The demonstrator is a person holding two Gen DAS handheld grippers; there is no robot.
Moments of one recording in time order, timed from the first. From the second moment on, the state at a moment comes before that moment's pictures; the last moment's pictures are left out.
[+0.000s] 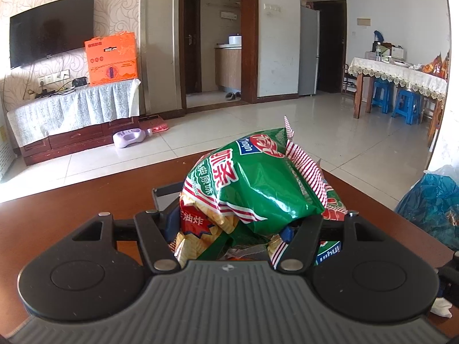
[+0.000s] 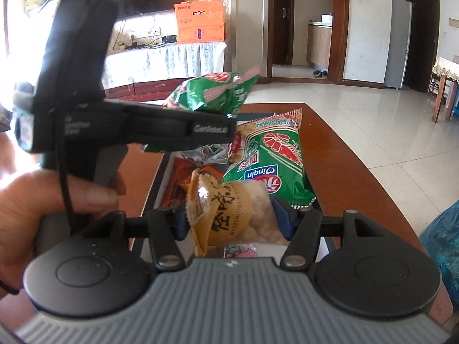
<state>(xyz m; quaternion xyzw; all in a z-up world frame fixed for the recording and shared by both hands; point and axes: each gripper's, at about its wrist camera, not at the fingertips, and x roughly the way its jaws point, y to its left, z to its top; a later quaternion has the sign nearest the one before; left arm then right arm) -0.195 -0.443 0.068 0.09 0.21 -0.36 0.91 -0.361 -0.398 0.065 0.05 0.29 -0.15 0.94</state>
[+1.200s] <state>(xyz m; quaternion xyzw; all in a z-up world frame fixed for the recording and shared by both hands) -0.158 -0.462 0.045 0.09 0.25 -0.35 0.90 -0.353 -0.394 0.063 0.03 0.30 -0.17 0.94</state>
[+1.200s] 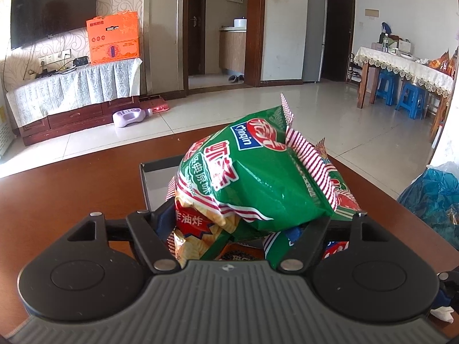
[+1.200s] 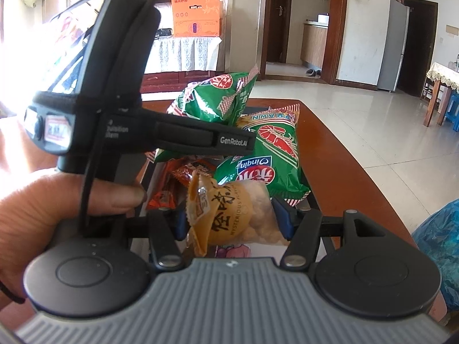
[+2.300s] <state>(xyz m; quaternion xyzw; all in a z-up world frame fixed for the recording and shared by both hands) -0.197 -0.404 0.065 0.09 0.21 -0.36 0.90 -0.359 -0.382 0.060 0.00 0.27 -0.17 0.95</state>
